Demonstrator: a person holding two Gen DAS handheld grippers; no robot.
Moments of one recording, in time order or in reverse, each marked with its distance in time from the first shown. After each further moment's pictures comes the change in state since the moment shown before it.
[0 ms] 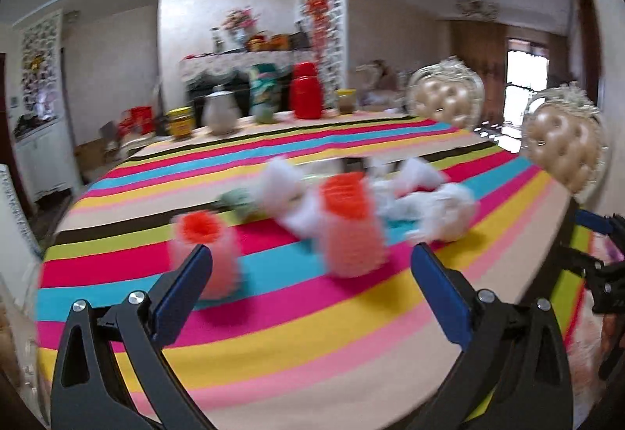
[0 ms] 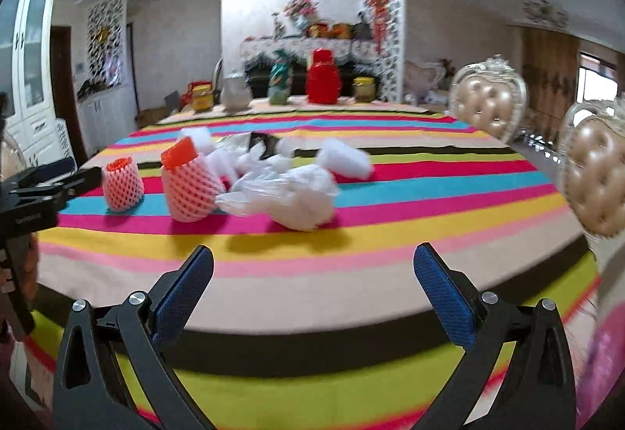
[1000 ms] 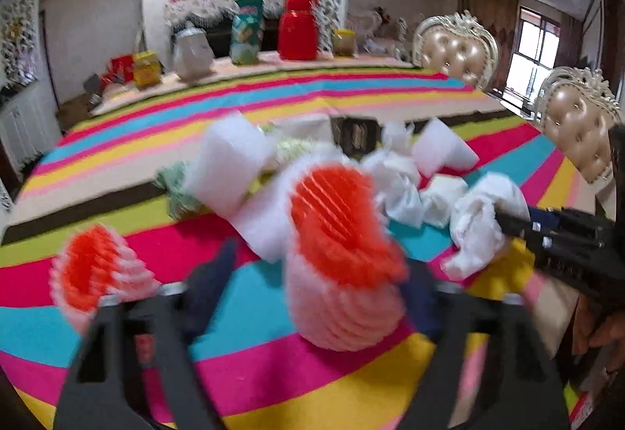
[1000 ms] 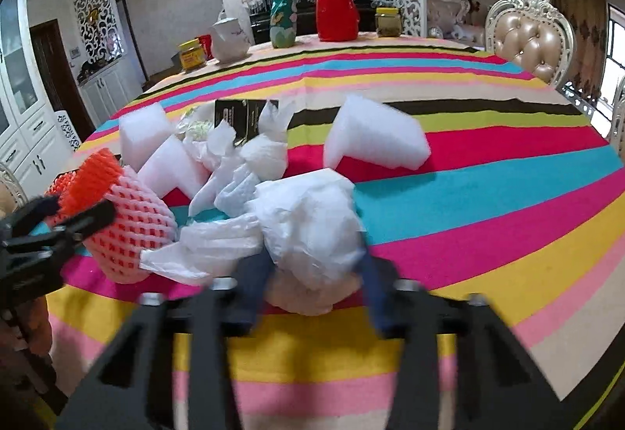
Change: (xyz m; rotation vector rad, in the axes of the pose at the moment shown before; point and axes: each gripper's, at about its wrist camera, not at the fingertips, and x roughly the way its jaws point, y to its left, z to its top) left arm 0.140 -0.051 0.026 -0.045 0.241 -0.093; right arm 0.164 -0.021 0.046 0.075 0.219 0.095
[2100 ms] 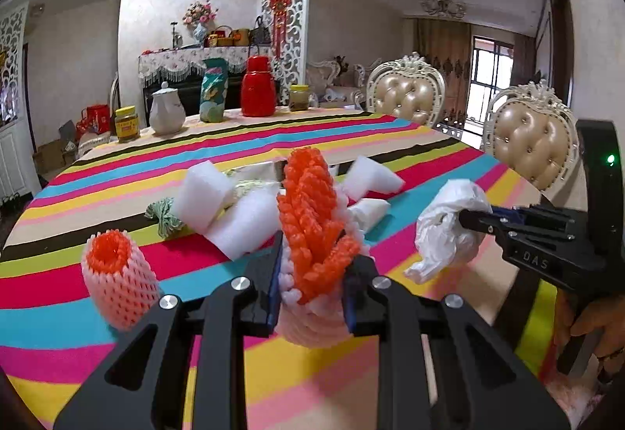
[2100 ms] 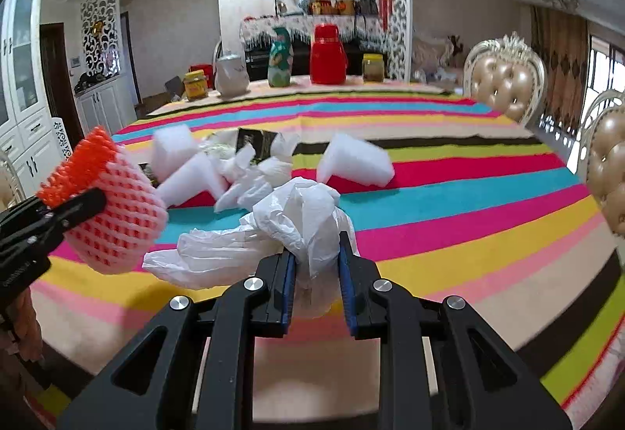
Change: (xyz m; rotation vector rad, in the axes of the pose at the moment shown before) left arm -0.094 -0.031 -0.039 0.090 -0.234 -0.100; right arm -0.090 0.021 -0.037 -0.051 -0.167 -0.077
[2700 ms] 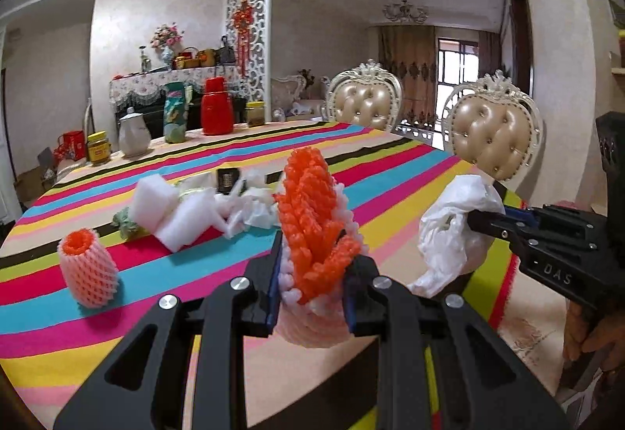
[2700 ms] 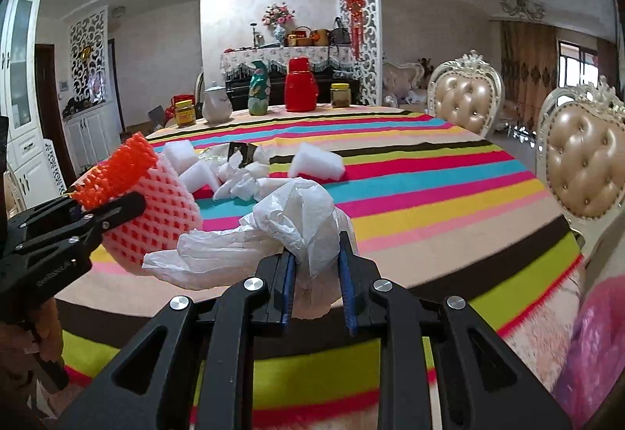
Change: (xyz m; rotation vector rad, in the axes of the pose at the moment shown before) left arm -0.044 -0.077 -0.021 0.086 -0.057 -0.098; right arm -0.107 -0.023 -0.060 0.057 -0.106 -0.078
